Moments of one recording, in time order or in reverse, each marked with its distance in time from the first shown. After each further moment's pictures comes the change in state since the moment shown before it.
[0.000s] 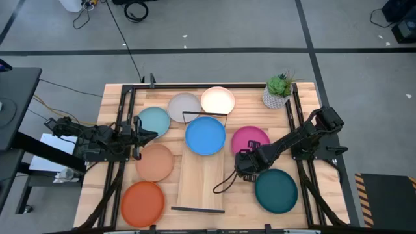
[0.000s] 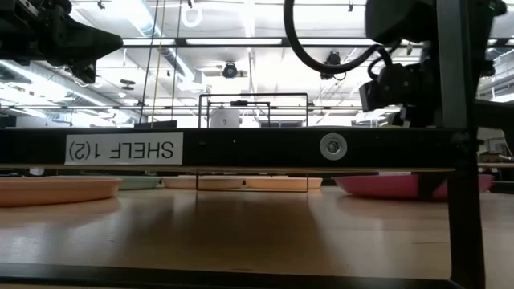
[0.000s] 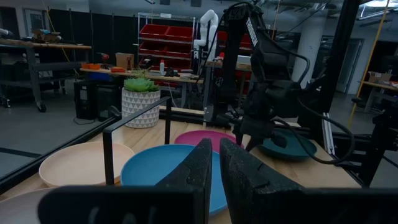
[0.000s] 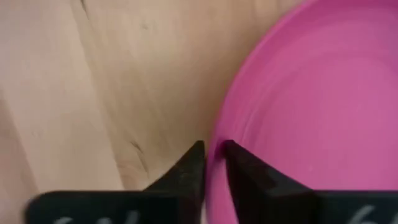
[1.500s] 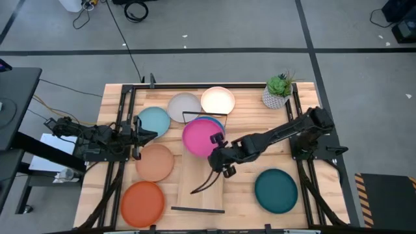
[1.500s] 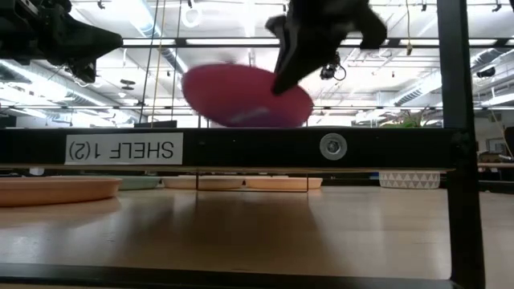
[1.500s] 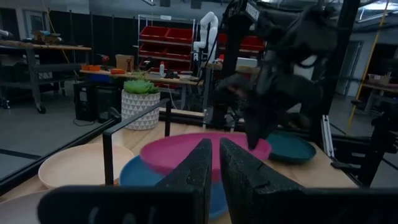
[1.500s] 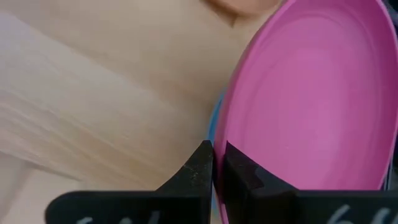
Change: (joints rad) left arm 0.000 0.000 0.001 0.006 0.000 0.000; right arm -0.101 0.099 0.460 0.102 0.129 -0.861
